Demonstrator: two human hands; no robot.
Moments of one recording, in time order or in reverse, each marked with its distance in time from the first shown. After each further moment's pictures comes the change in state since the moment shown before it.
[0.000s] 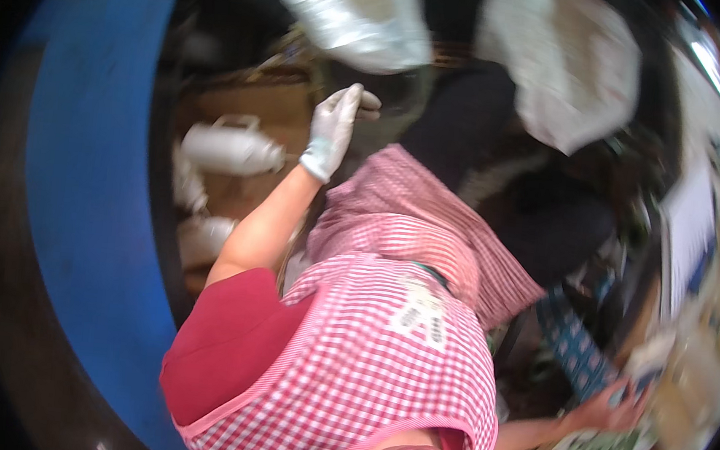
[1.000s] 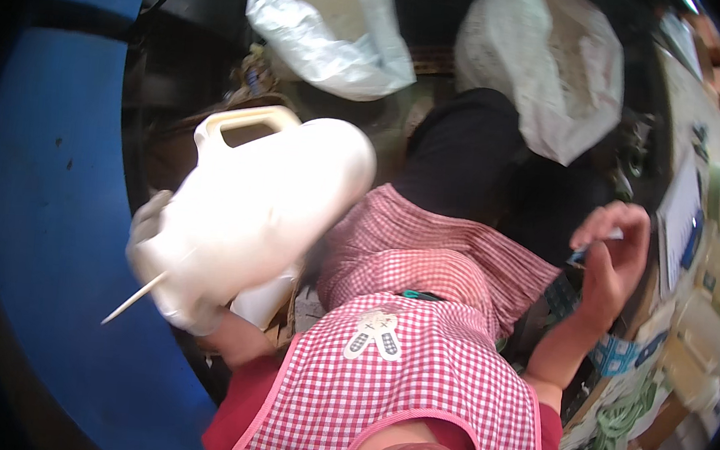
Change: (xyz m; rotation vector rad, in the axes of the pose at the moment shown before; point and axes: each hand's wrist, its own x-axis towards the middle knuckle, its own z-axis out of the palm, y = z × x) left_hand -0.072 0.135 -0.152 0.320 0.147 0.769; right_hand 0.155 -0.286 -0.030 2.102 -0.636 0.332
